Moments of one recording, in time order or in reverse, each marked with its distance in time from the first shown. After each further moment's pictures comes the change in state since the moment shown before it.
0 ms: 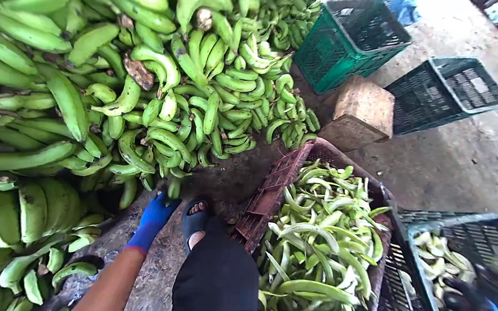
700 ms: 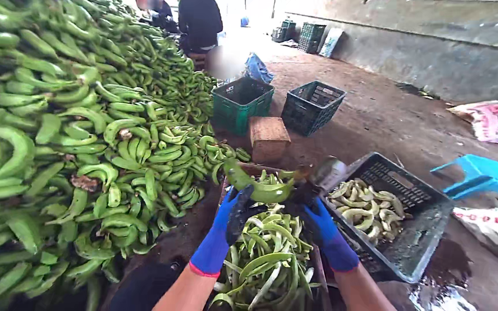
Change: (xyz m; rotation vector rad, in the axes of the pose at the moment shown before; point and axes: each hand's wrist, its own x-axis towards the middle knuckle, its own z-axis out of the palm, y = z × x) left_hand -0.295 0.338 0.056 -1.077 -0.758 0.559; right_hand -0.063 -0.070 0.073 0.454 -0.203 -0.404
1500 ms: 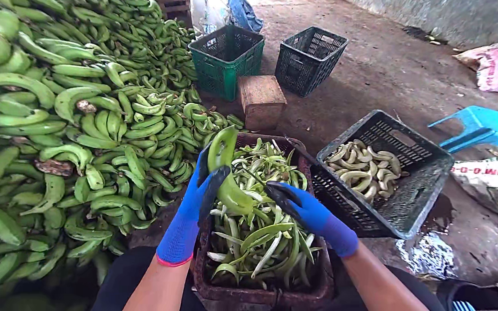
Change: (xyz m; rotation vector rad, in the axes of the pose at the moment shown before) left_hand 0.001 0.015 -0.055 0.531 -0.010 0.258; right_hand -0.003 0.034 -0.009 -0.617 -0.486 0.217
